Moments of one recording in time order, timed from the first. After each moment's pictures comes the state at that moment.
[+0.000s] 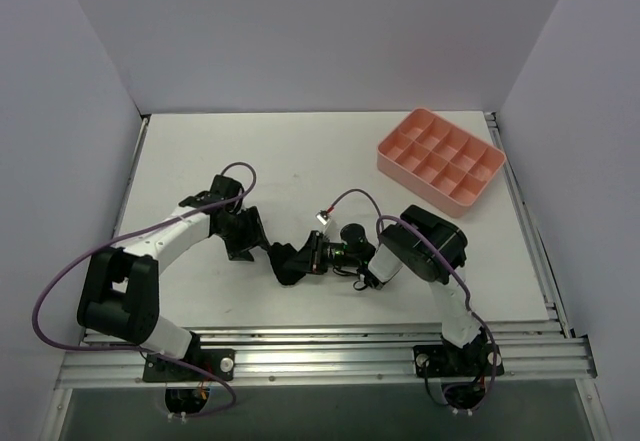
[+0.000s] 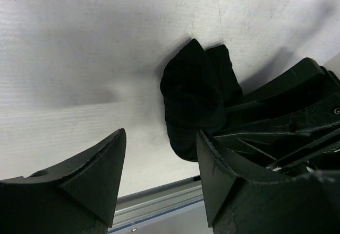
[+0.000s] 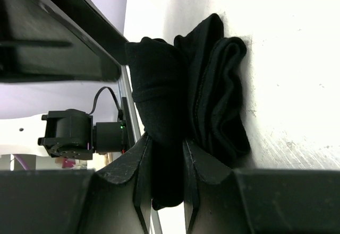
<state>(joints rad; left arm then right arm) -0.32 1.51 0.93 -0.63 0.25 -0.67 0.76 2.13 0.63 1.22 -0.60 1.11</state>
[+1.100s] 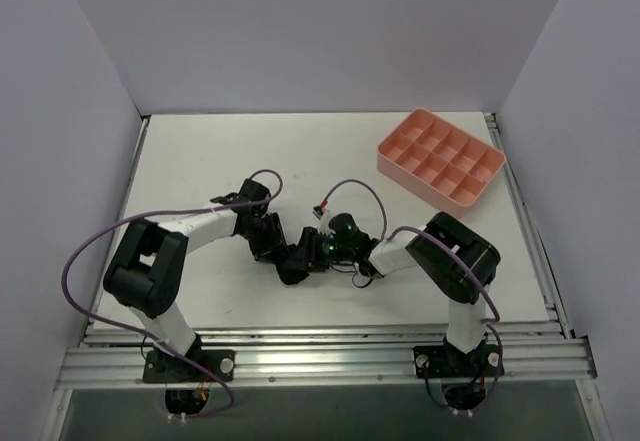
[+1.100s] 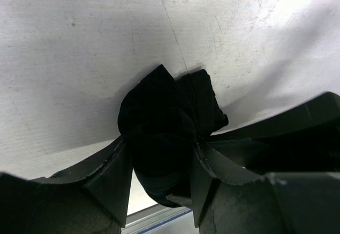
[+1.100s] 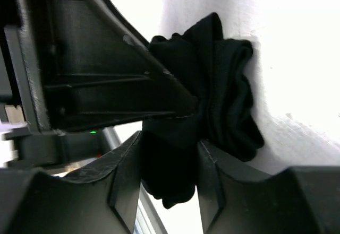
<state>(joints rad) -0.45 1.70 0.95 -0.47 0.29 -0.76 0.78 1.92 0.67 0.78 -0.49 0.99</state>
